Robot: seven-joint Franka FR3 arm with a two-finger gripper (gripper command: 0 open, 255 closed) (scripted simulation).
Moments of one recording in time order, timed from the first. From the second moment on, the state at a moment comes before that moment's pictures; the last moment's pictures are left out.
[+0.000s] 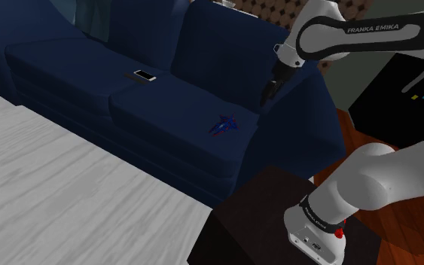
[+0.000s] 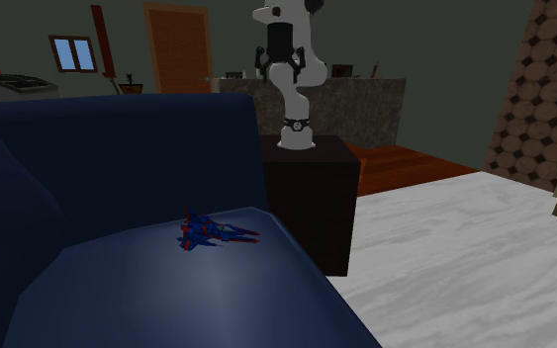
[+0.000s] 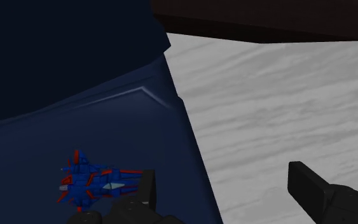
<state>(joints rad) -0.03 -0.57 -0.15 -2.55 -0.07 2.04 -0.29</state>
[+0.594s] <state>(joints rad) -0.05 -0.27 -0.26 -2.54 -0.09 2.33 -0.42</state>
